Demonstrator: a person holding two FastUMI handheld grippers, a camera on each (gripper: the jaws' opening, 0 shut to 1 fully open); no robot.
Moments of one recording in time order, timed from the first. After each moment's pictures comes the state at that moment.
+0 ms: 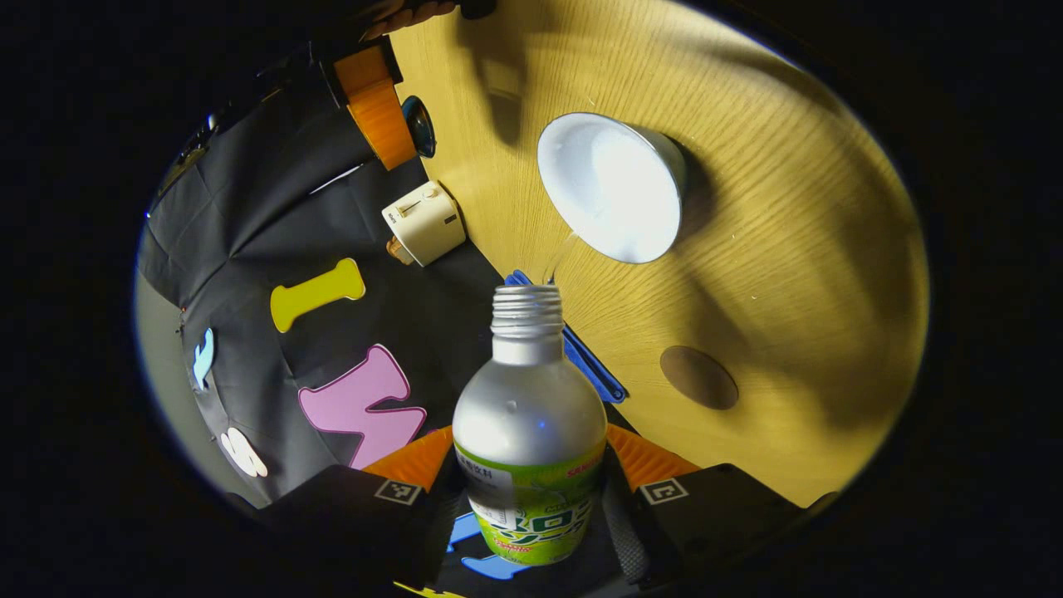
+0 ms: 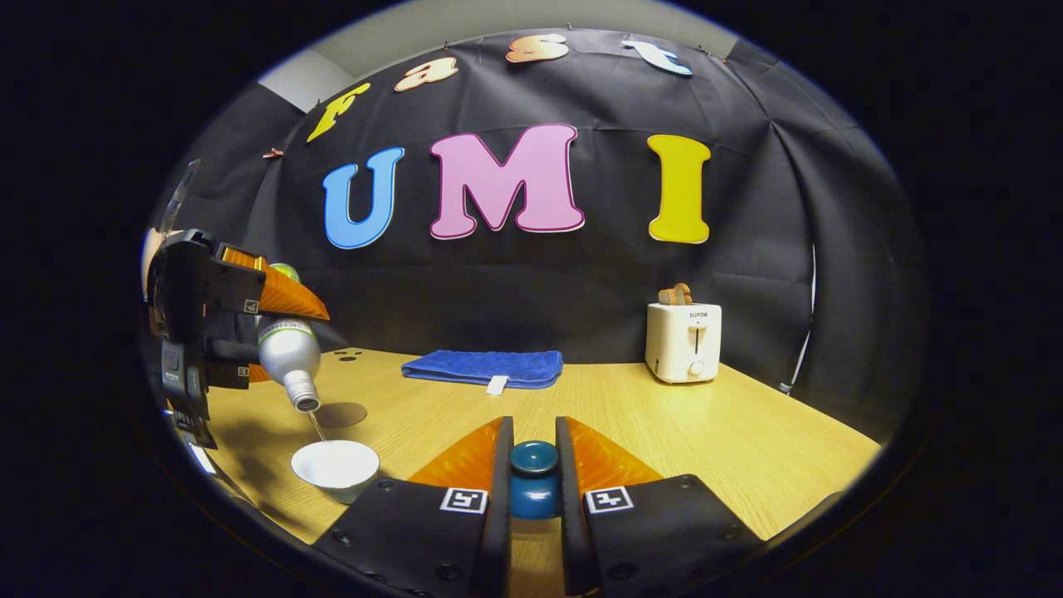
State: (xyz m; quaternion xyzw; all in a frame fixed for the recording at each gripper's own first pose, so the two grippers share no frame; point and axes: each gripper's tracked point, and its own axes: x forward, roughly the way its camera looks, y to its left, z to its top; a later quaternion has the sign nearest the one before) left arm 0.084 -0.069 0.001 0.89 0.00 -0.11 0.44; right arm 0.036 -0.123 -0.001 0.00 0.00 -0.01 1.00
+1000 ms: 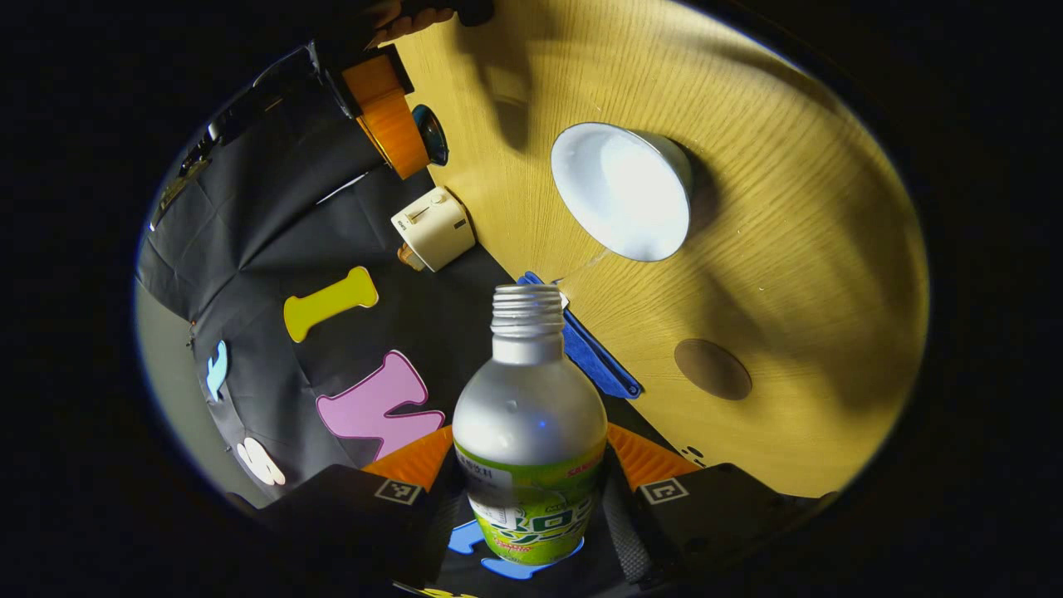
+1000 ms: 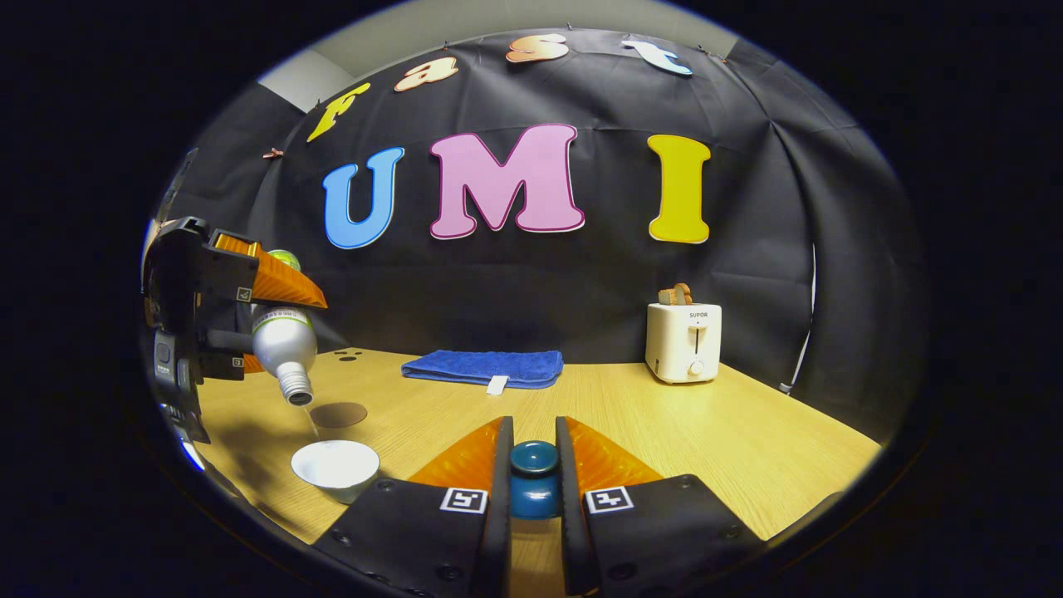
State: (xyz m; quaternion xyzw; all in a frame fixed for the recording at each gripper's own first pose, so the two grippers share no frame) left arm 0.080 -0.077 0.001 0.90 -0.03 -0.10 0.43; right arm 0.036 -0.124 -0.002 0.00 0.00 -0.01 1.00
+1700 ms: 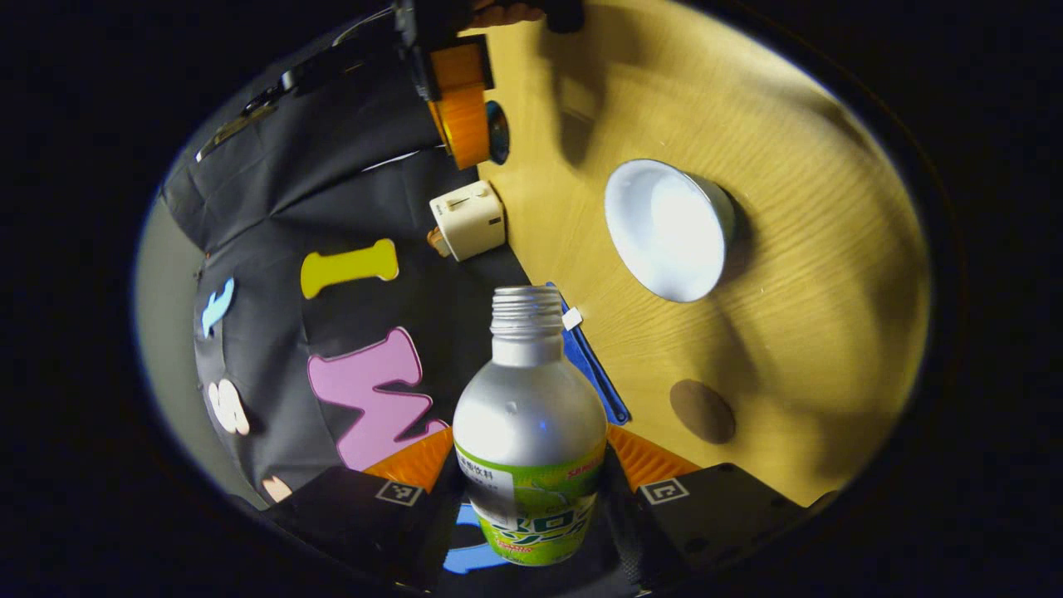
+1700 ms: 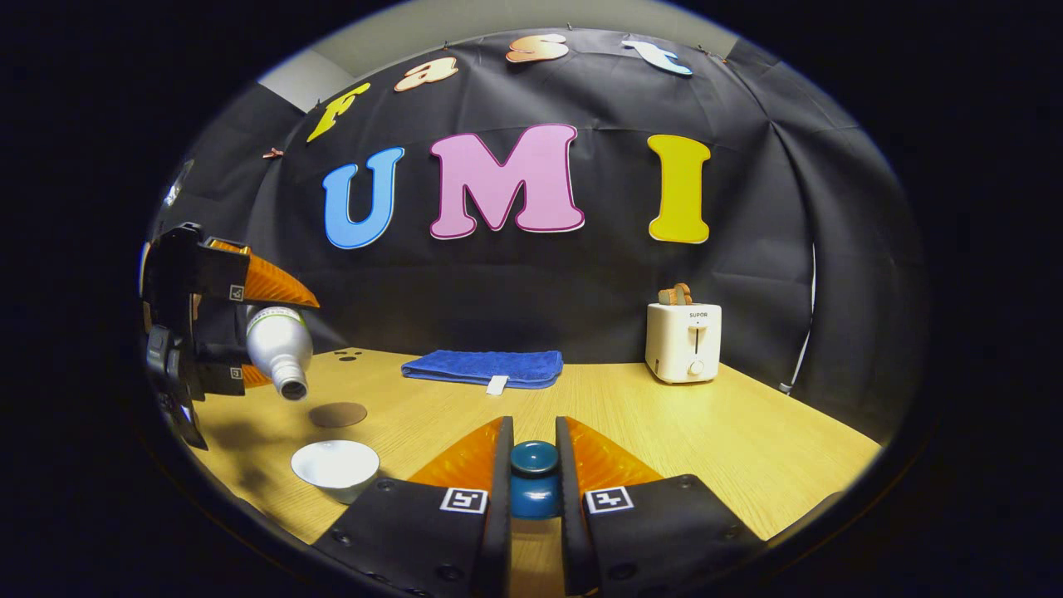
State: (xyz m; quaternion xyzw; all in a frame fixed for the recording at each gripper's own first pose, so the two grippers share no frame) left arm 0.070 -0.079 -0.012 0.81 -0.04 -0.11 0.57; right arm 0.036 -0.123 -0.002 0.00 0.00 -0.01 1.00
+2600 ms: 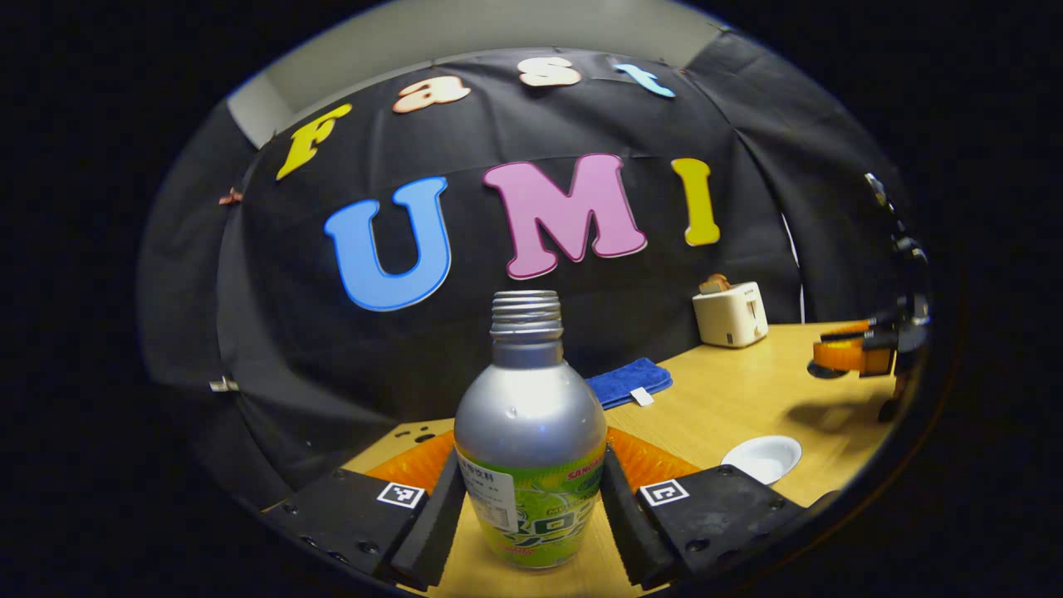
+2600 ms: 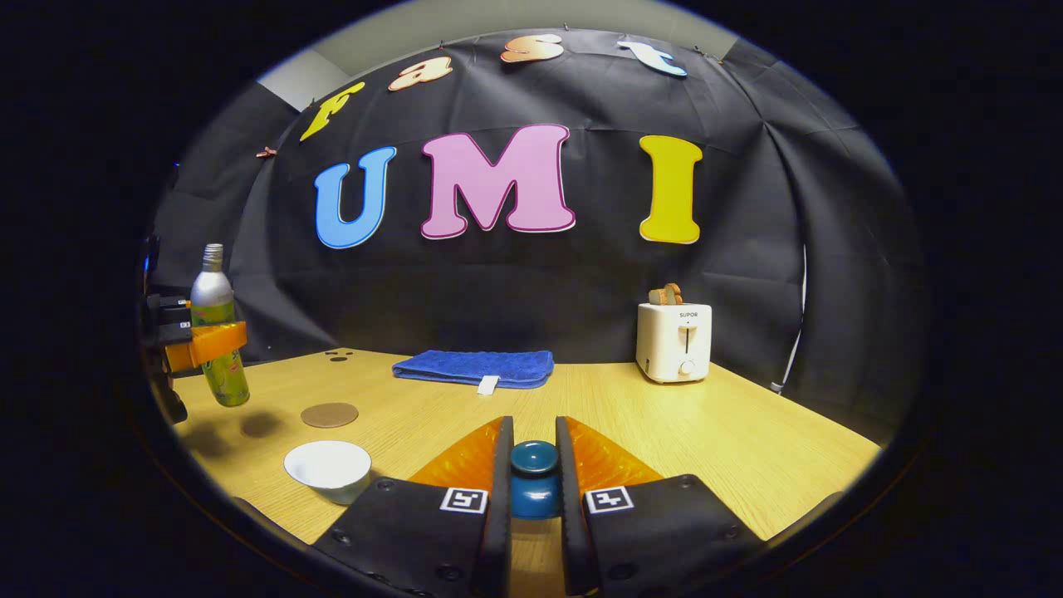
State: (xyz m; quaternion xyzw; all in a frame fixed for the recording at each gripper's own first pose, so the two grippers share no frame) left arm 0.038 -0.012 -0.002 0.08 -0.04 0.01 1.00; right arm 0.036 -0.132 -0.002 0.00 0.00 -0.03 1.00
